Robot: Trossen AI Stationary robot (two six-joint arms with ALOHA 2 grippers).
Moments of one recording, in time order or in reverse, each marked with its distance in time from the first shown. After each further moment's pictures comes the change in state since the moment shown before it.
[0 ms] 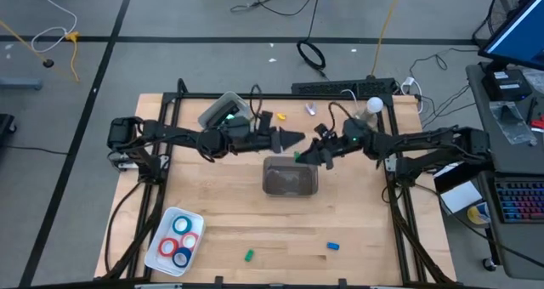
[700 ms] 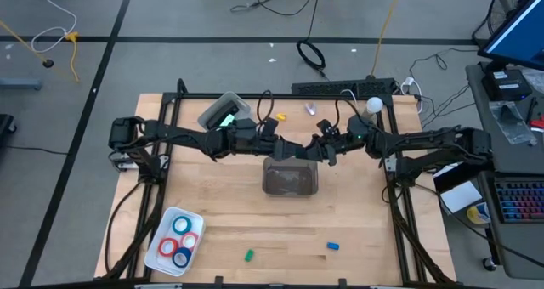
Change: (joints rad) left arm 0.016 0.008 -0.005 -0.139 0.139 0.002; right arm -0.002 -0.013 0.004 0.065 0.005 0.032
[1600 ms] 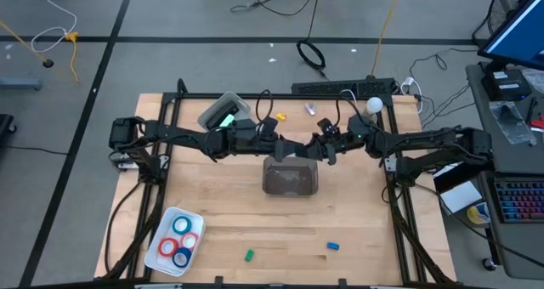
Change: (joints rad) left arm -0.001 0.001 -0.003 0.009 -0.049 0.050; right arm 0.000 -0.001 0.000 0.000 0.021 -0.015
